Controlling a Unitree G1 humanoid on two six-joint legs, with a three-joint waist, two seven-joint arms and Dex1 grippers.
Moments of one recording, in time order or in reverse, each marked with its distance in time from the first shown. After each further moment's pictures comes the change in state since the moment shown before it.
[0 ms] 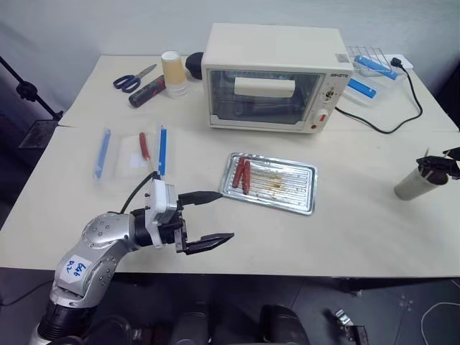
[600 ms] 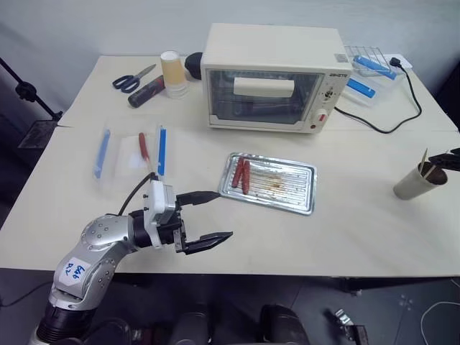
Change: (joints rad) left arm 0.011 0.000 0.004 -0.001 0.000 -0.011 0.015; right arm -0.015 -0.056 -0.004 0.000 -0.012 0.003 0.099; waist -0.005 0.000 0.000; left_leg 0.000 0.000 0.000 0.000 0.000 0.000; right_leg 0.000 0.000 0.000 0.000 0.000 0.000
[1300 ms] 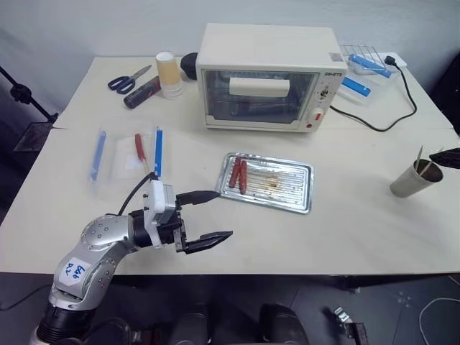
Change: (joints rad) left arm -0.001 0.000 -0.001 0.000 0.000 0.000 0.008; right arm 0.013 0.051 -0.046 0.004 0.024 0.022 -0.074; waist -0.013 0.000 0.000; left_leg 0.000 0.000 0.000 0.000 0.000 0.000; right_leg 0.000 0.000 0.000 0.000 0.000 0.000
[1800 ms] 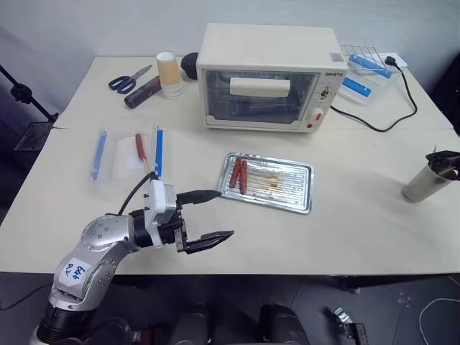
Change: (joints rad) left arm 0.000 0.000 -0.002 -0.024 0.000 0.000 0.014; right arm 0.013 0.028 -0.021 0.017 0.014 0.000 -0.055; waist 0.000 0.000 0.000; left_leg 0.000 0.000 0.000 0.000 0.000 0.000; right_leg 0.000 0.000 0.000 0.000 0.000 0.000
